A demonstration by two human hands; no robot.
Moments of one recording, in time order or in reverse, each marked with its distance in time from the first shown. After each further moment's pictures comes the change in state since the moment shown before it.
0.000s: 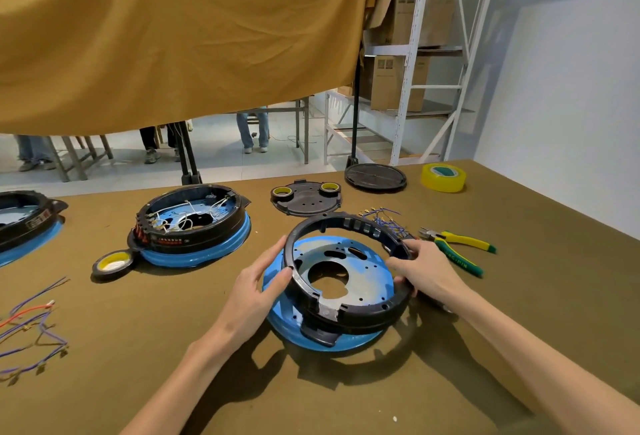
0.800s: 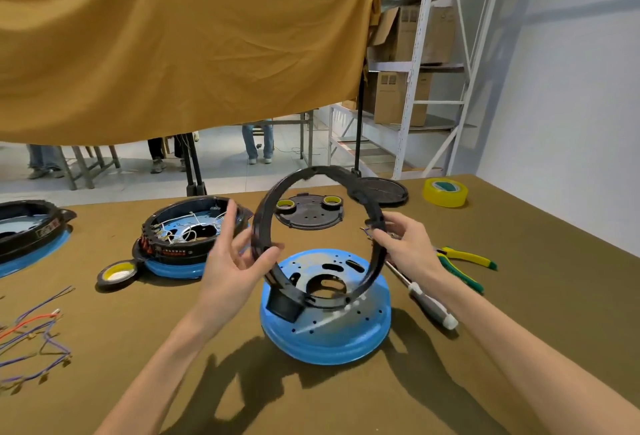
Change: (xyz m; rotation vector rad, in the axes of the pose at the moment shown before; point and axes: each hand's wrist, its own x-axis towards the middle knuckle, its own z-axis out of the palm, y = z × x) left_hand 0.007 0.057 -0.028 -0.234 0.184 0.086; right_hand 0.016 -0.055 0.000 0.325 0.079 -0.243
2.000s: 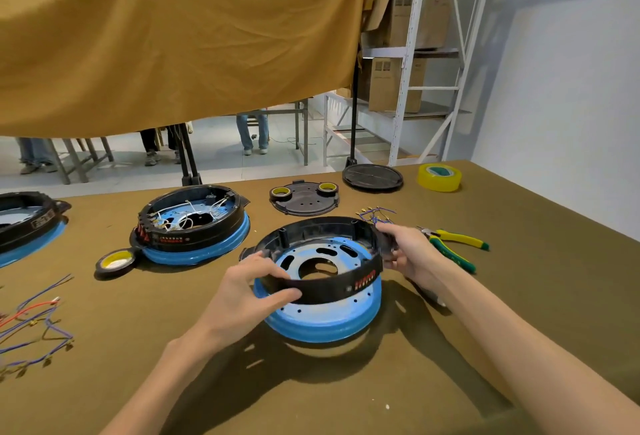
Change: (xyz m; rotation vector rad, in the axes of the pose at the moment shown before) left_hand -0.030 -0.029 0.002 0.465 -0.223 0.187; right_hand -0.001 0.032 -0.003 0.323 -0.017 0.565
